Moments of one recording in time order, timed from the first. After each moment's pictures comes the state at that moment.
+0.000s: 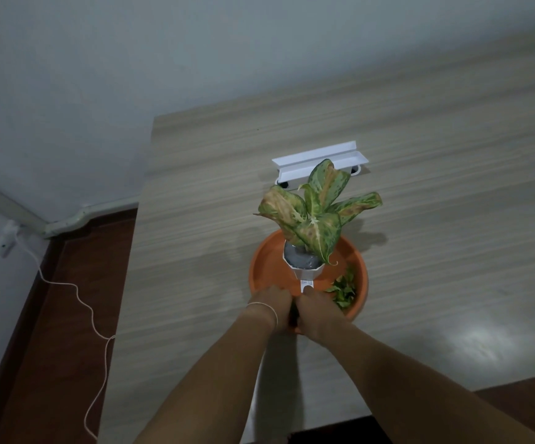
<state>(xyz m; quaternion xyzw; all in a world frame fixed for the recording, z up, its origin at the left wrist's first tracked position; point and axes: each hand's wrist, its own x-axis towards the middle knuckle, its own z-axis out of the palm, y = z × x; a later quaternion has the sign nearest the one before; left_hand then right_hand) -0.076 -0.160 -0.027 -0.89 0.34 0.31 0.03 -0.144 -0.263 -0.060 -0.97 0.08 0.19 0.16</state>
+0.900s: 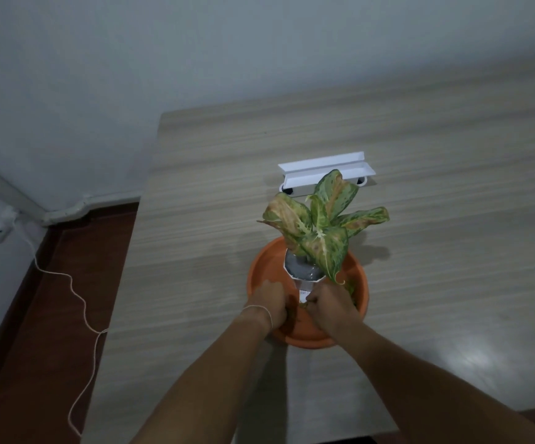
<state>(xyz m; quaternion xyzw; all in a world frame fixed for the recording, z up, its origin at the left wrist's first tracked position) -0.050 -0.162 -0.055 -0.92 0.25 0.28 -0.10 -0.133 -0.300 -0.040 -0.95 0.18 0.08 0.26</state>
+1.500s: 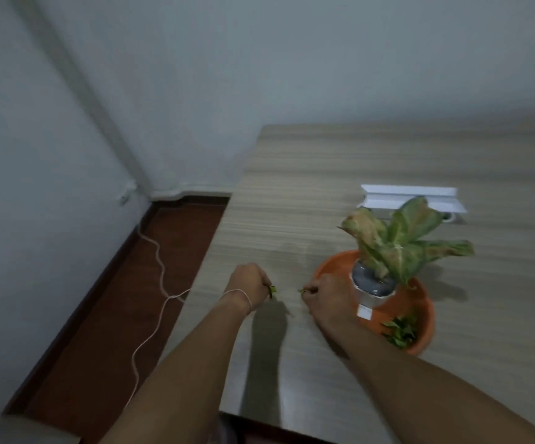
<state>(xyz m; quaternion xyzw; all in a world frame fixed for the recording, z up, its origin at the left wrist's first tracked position) -0.063 -0.018 0.043 -0.97 0.01 0.10 -0.23 -0.107 -0.195 0.020 -0.92 0.09 0.03 0.38</state>
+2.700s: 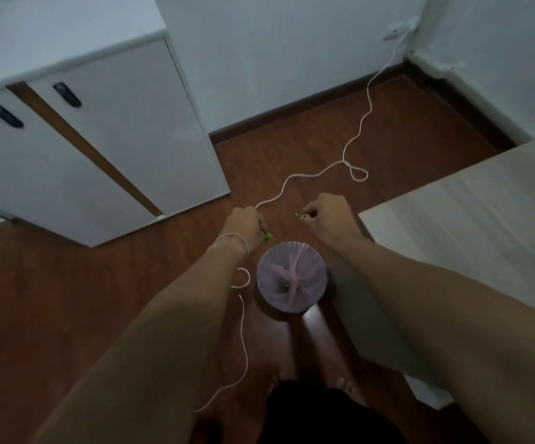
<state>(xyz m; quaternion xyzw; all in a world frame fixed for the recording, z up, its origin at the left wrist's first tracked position) -0.383 0.315 -0.093 -0.86 -0.43 0.08 -0.26 -0.230 0.200 -0.087 -0.84 -0.46 0.17 0.23</state>
